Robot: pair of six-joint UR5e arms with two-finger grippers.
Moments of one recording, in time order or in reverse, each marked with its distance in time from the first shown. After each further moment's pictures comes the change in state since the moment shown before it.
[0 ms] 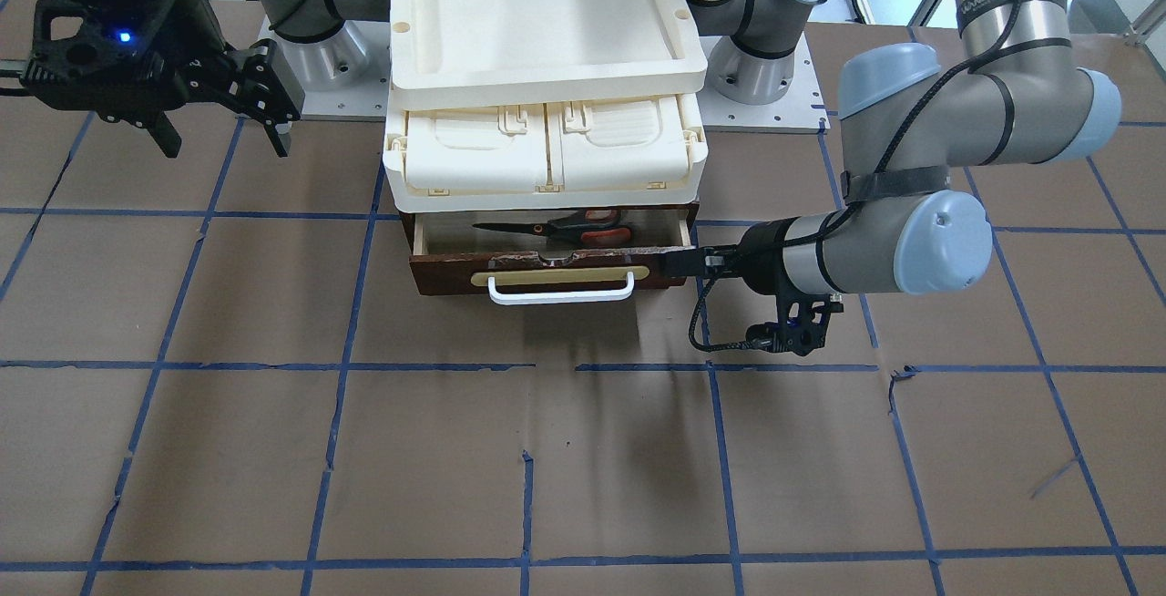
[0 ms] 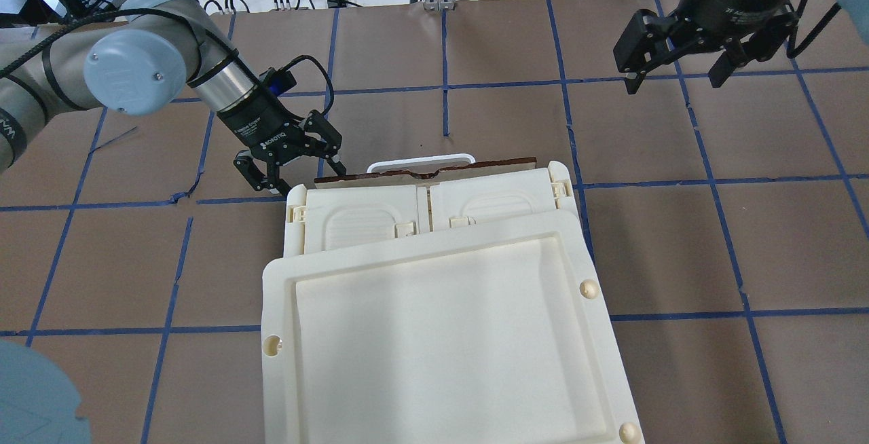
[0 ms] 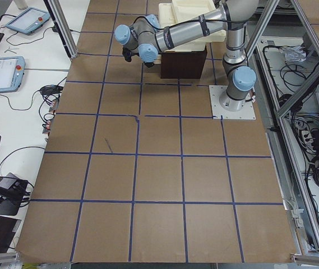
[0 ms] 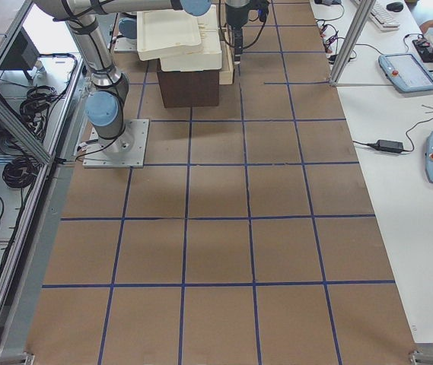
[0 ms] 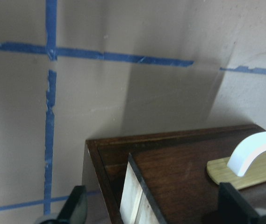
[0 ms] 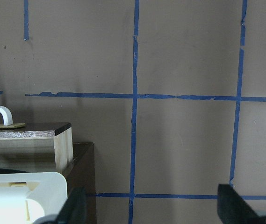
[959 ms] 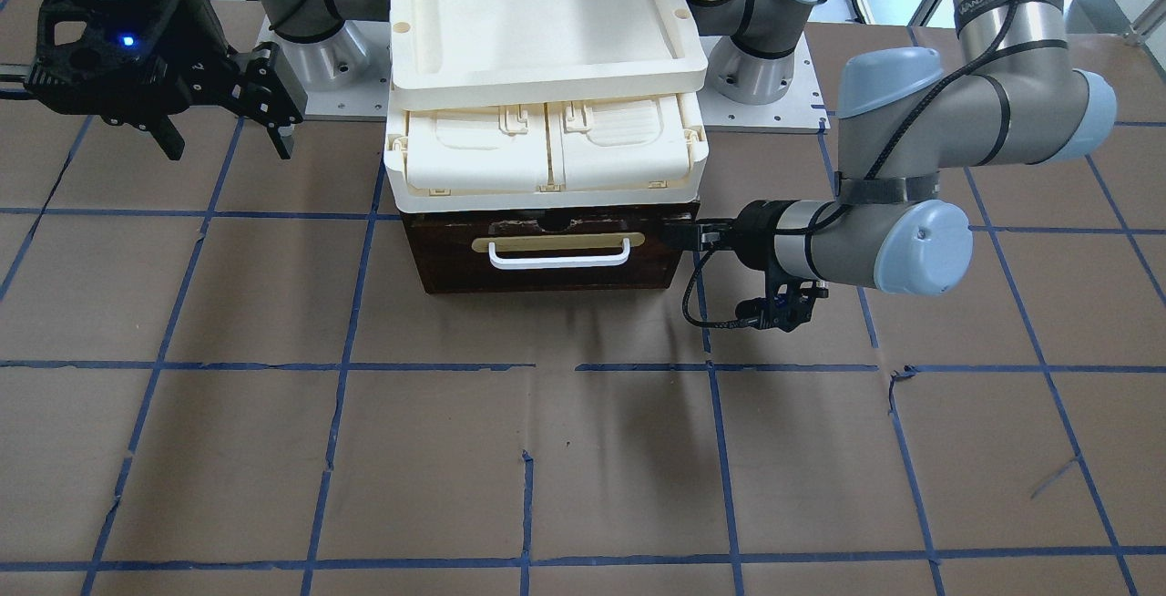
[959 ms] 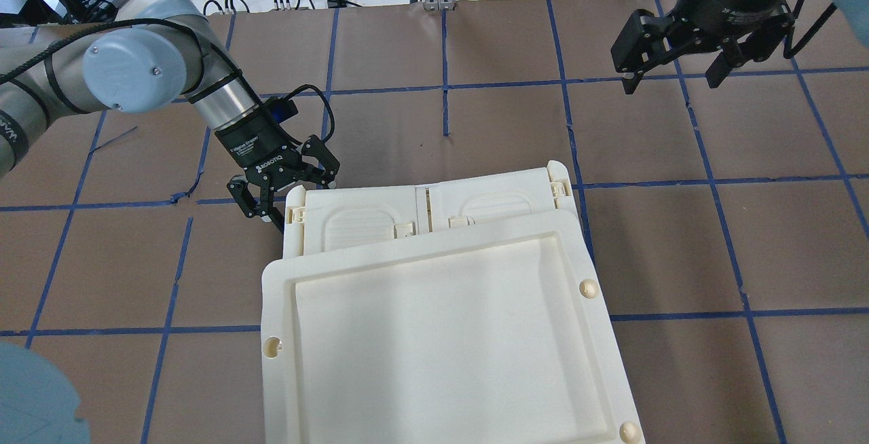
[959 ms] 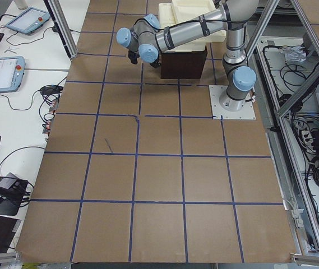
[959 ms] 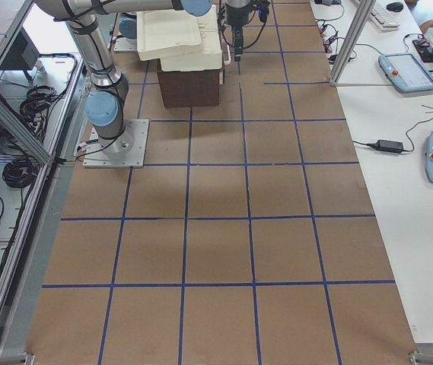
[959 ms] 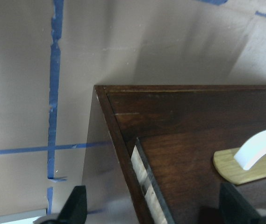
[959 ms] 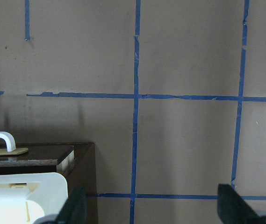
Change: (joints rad) left arm 0.000 0.002 -0.015 -0.155 0.036 -0.004; right arm 0.002 0.005 0.000 0.000 0.002 0.001
